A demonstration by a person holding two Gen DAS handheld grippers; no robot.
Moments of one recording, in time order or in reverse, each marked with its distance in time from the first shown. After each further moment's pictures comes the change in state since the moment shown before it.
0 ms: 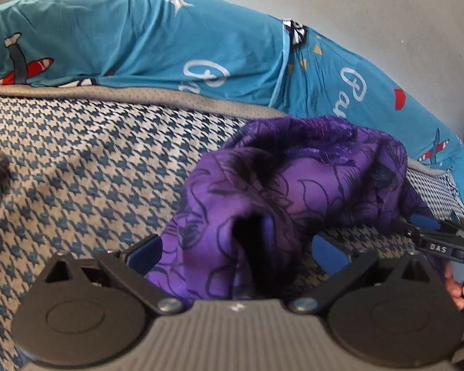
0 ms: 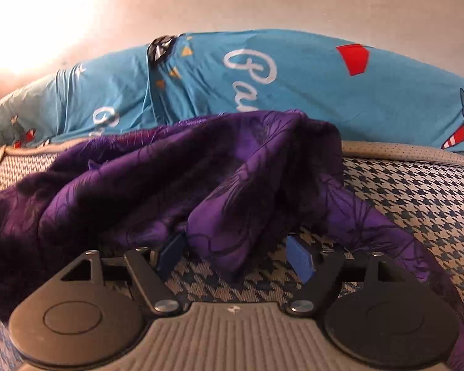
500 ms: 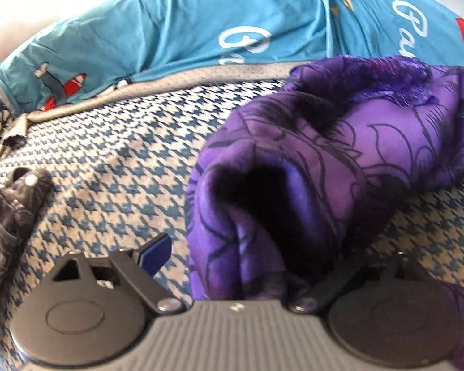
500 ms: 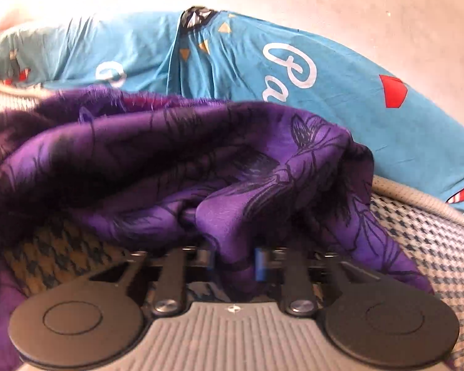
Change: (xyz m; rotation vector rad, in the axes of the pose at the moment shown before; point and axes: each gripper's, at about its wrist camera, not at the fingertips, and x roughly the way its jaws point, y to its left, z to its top) left arm 0.048 -0.025 -0.007 0.123 0.014 0.468; right arm 0.030 0.030 0.010 -0.149 -0.079 -0.076
